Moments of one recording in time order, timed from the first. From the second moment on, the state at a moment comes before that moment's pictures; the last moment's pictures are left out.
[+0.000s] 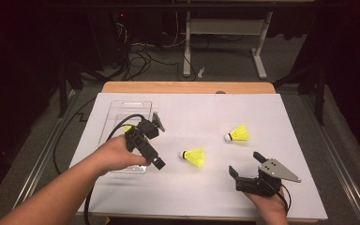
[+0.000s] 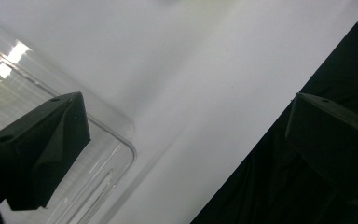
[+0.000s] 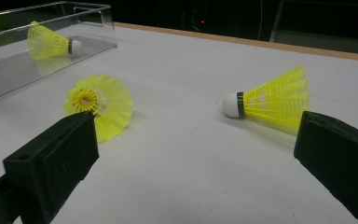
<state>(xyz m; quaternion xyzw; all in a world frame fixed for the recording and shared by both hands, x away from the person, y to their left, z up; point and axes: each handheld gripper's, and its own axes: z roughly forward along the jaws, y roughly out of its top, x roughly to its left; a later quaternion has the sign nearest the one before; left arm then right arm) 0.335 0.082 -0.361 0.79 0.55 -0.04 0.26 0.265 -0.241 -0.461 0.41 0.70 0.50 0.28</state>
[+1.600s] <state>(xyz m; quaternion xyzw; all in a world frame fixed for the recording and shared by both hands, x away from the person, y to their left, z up) 0.329 0.059 -0.372 0.80 0.54 -0.06 0.26 0.306 -0.165 -0.455 0.38 0.74 0.50 0.23</state>
